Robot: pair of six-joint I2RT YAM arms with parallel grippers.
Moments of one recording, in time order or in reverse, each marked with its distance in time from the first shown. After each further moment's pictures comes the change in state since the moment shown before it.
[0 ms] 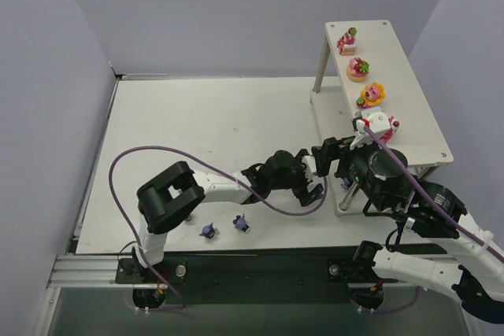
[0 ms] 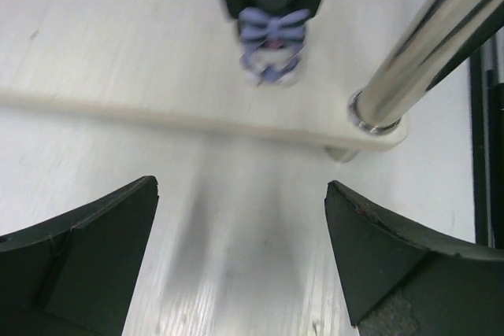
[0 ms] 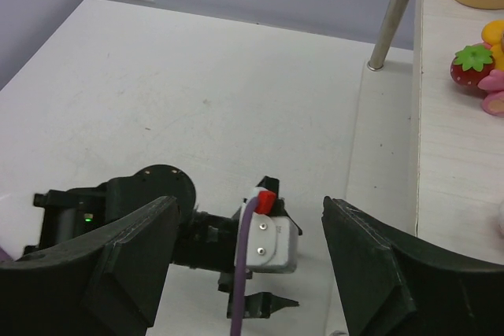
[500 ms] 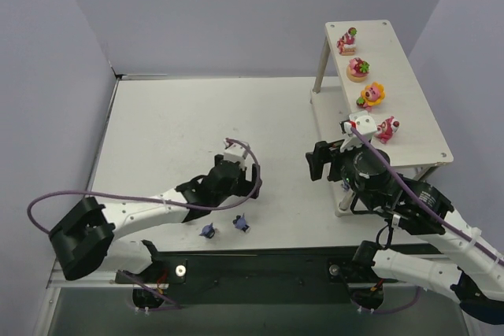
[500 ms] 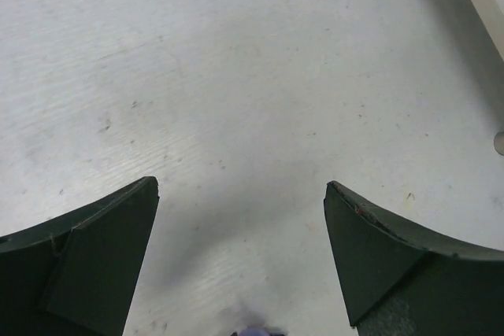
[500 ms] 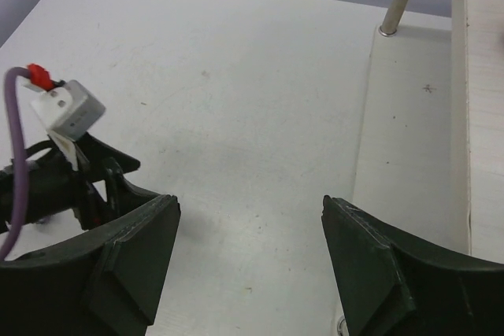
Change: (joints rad) left arm 0.091 -0.626 -0.493 -0.321 -0.609 -0.524; right arm -0.023 0.008 -0.067 -0.002 -0.027 0.050
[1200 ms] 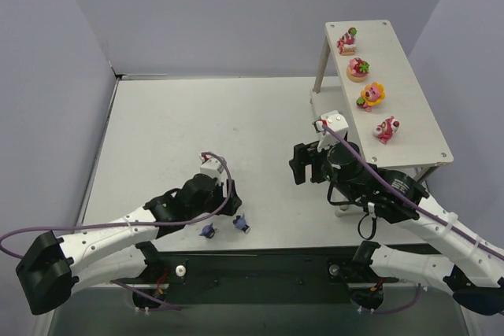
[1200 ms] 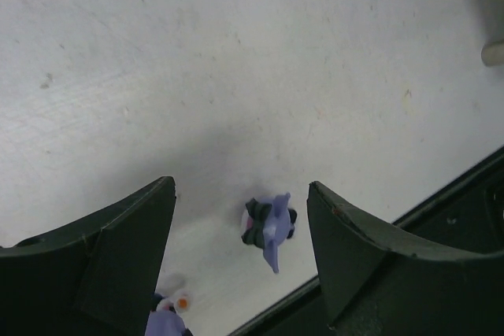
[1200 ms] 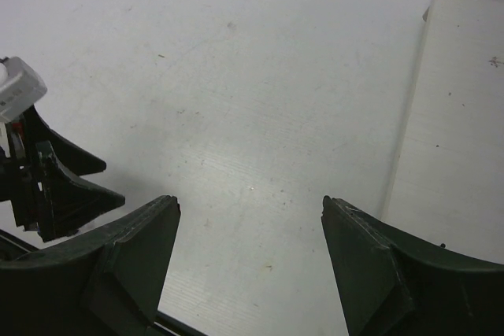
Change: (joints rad) left arm 0.064 -0.407 -0.207 -0.301 0.099 -0.173; right arm -0.007 0.118 -0.014 -0.006 -0.125 0.038
